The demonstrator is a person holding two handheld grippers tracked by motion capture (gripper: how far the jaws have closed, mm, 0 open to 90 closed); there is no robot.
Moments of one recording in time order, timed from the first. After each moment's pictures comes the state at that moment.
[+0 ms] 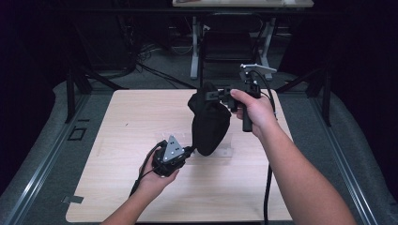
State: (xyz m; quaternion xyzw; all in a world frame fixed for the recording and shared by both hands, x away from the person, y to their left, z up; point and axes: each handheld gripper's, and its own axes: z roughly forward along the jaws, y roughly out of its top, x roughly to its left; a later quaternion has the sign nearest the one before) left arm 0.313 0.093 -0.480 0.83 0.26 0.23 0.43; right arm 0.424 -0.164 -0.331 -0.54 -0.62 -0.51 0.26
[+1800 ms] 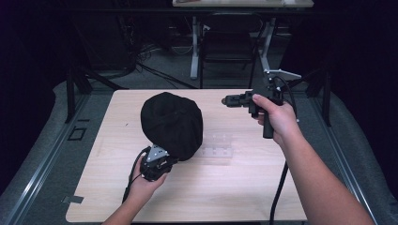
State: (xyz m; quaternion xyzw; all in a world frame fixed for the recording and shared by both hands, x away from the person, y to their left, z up) left arm 0.321 0.137 -0.524 0.81 0.34 0.18 0.44; right arm 0.404 -0.215 -0.334 -0.57 -0.61 -0.51 0.22
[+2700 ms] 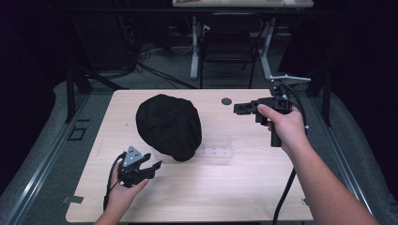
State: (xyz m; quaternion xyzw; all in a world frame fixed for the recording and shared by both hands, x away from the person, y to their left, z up) left arm 0.305 0.199 -0.533 0.78 0.41 0.21 0.42; right arm 0.383 -0.227 -0.336 -0.57 -0.65 -0.48 0.12
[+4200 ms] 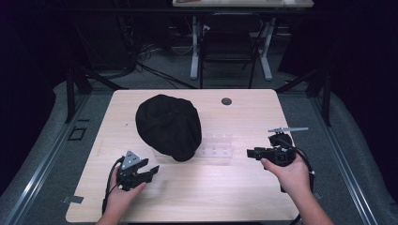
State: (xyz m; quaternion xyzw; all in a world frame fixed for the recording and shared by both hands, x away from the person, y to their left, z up) left arm 0.306 0.206 -0.556 0.78 0.42 0.18 0.42; right arm 0.311 -0.245 -0.444 -0.56 -0.73 -0.38 -0.07
